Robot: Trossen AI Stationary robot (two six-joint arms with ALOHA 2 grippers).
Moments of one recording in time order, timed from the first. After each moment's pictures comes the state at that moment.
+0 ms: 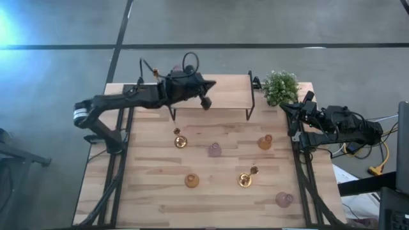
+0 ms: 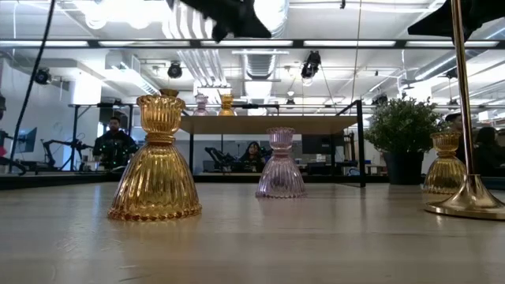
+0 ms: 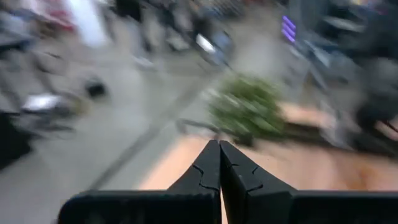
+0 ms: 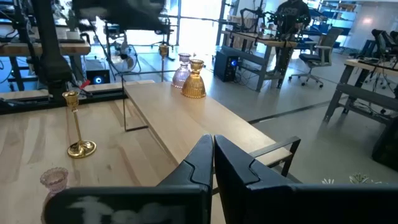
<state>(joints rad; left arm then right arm) 0.27 1.50 1.37 -0.06 -0.18 0.09 0.05 0.19 0.60 -0.54 0.59 0.00</state>
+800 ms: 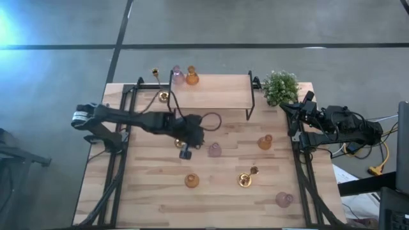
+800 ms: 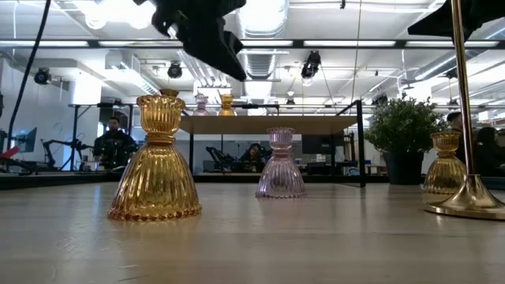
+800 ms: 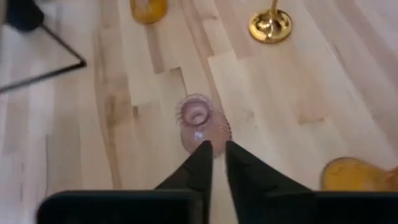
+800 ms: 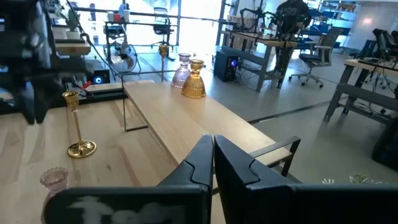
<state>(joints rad) -0.03 1.51 1.19 -0.44 0.03 0.28 0.05 0.19 0.60 -0.54 0.59 0.00</state>
